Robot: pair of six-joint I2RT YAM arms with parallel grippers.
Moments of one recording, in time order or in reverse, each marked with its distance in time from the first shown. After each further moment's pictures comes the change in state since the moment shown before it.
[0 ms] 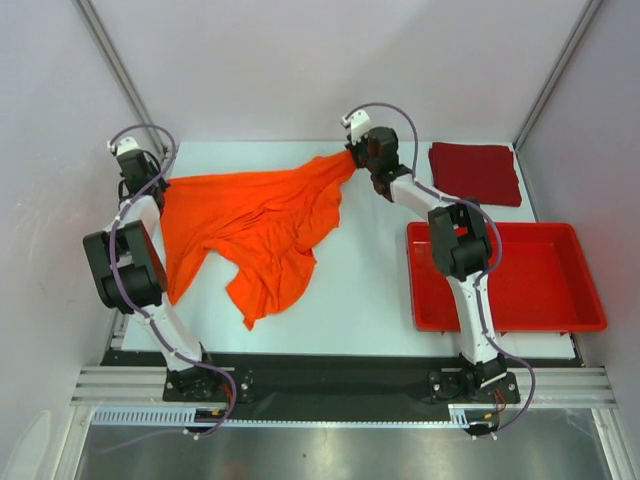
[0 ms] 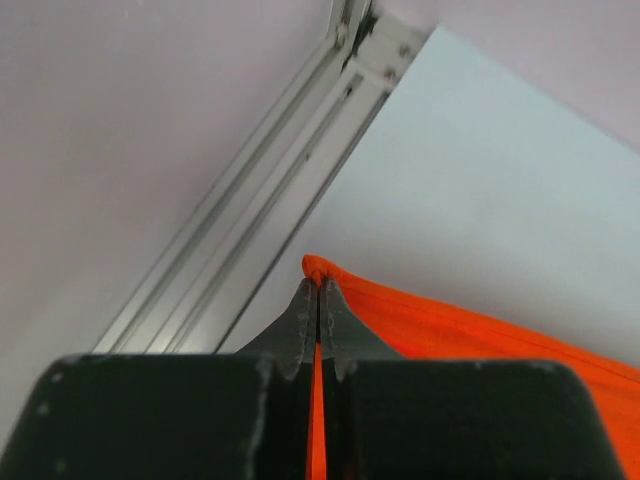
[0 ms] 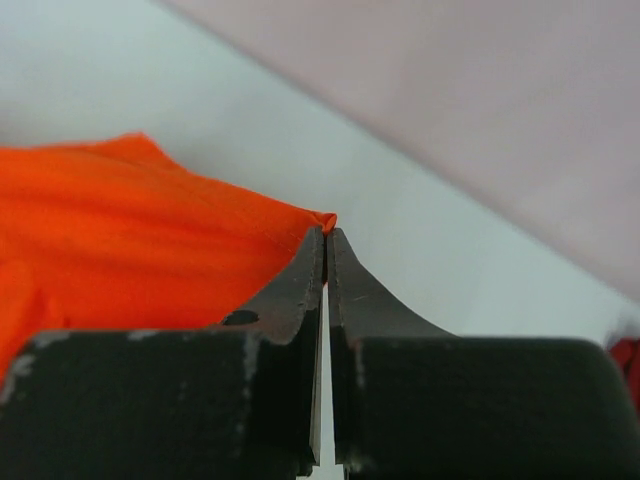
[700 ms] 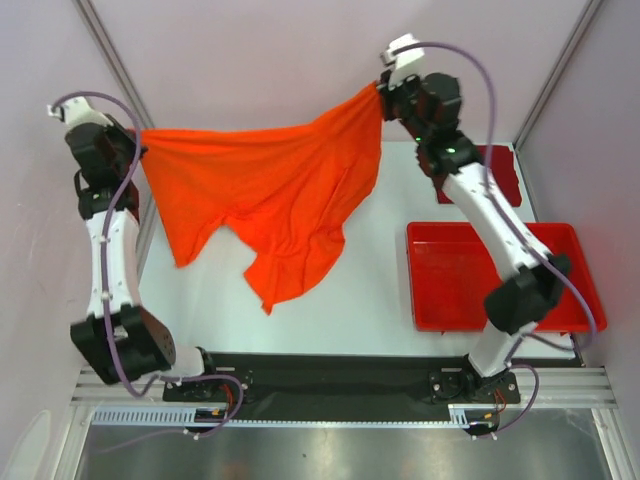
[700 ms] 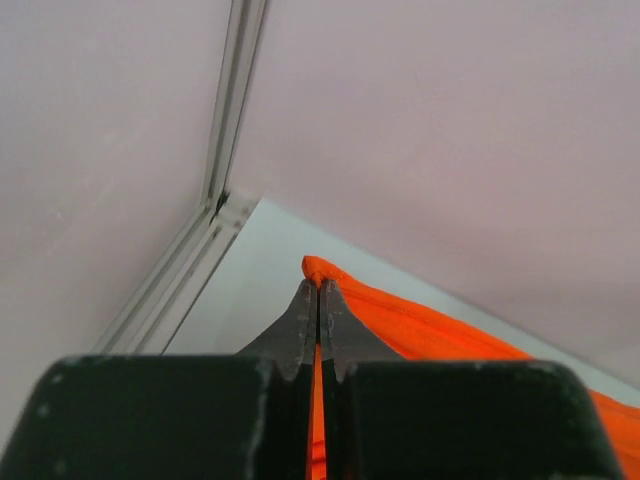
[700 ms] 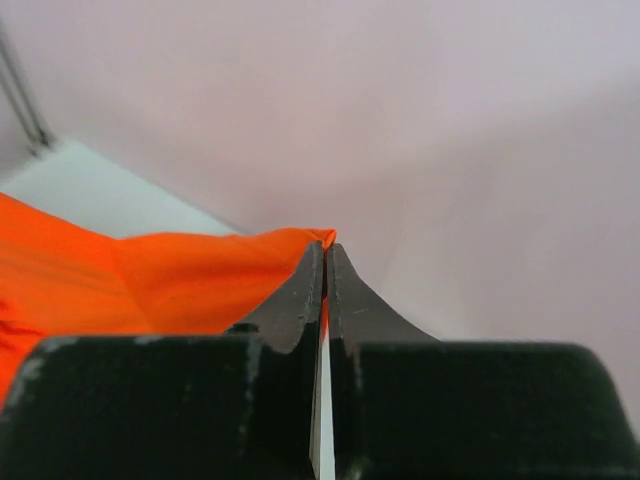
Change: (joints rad) left arm -0.007 -0.464 0.087 -0.209 0.161 -0.135; right arm 0.014 -0.536 0.063 -0.309 0.006 0.058
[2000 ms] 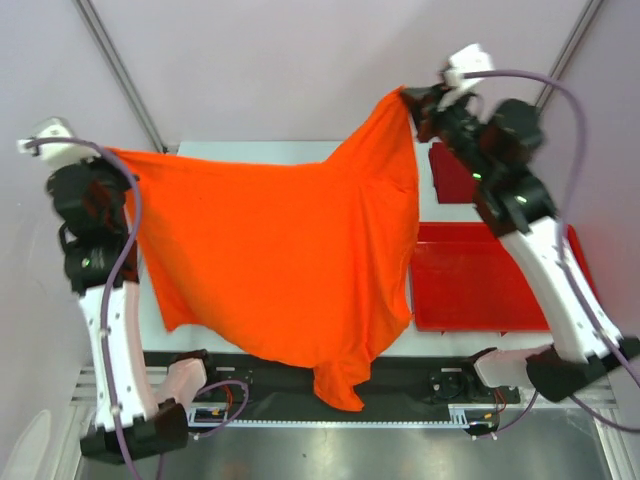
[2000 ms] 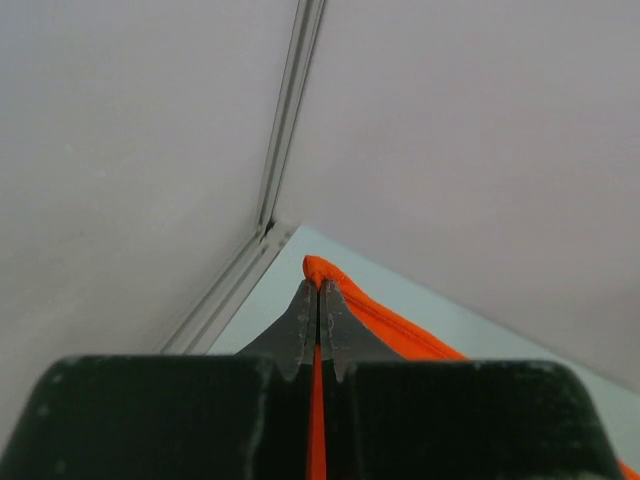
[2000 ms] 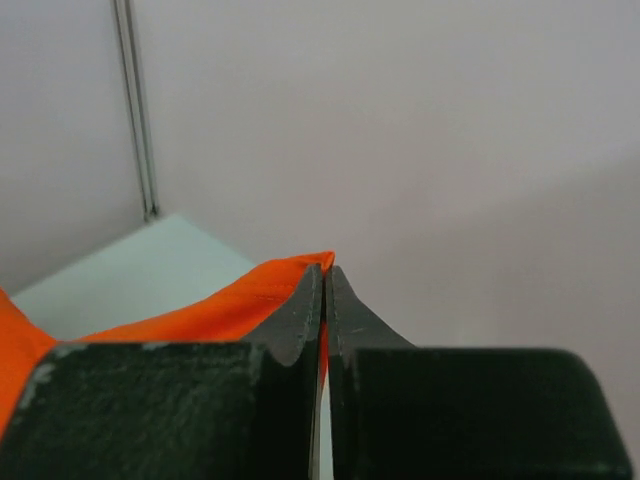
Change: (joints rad) left arm -0.076 -0.478 0.029 -0.266 -0.178 0.082; right arm 0.040 -0.507 -0.107 -0.151 -0.109 0.056
